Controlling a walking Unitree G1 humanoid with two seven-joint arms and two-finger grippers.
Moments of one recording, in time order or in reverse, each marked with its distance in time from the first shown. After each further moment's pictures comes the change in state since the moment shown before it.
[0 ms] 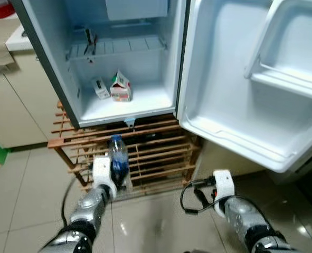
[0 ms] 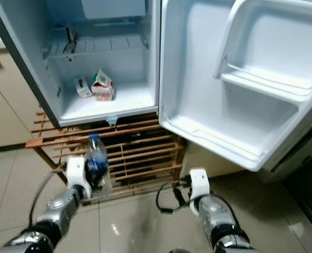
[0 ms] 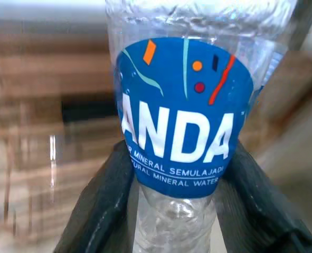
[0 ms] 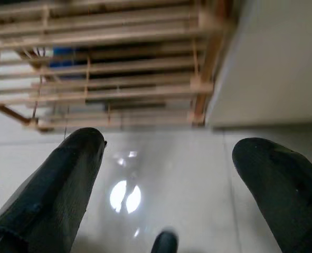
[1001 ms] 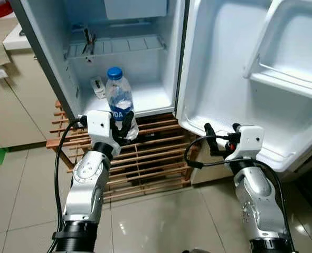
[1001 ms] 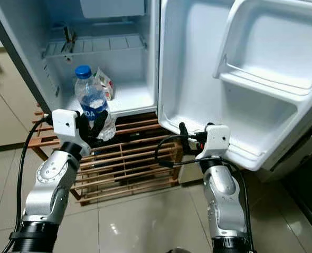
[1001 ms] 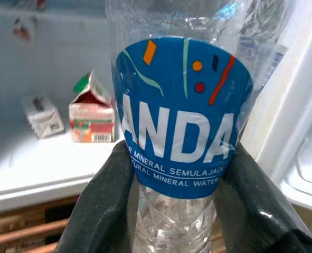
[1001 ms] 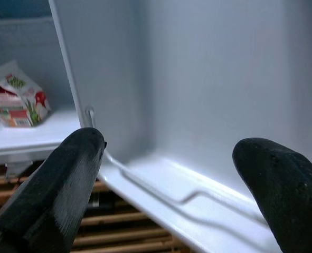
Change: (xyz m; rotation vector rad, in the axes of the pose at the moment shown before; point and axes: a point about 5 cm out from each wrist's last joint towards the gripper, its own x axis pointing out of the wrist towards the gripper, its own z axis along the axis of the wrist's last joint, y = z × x) left arm -0.017 -0.047 0.089 0.072 -0.276 -0.037; right arm -0.069 0.019 0.118 0.007 -0.725 -0.093
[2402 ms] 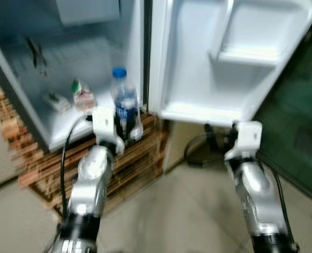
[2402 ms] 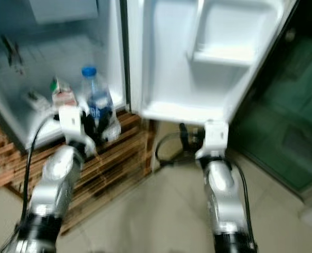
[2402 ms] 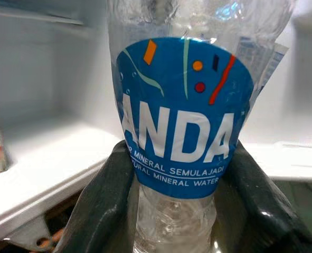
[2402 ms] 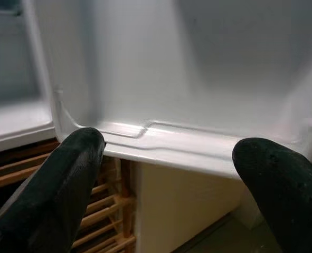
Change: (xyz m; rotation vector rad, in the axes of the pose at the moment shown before) left arm 0.018 -0.011 -0.002 -0.009 -0.015 -0.088; right arm 0.006 -0.008 -0.008 -0.020 0.043 -0.023
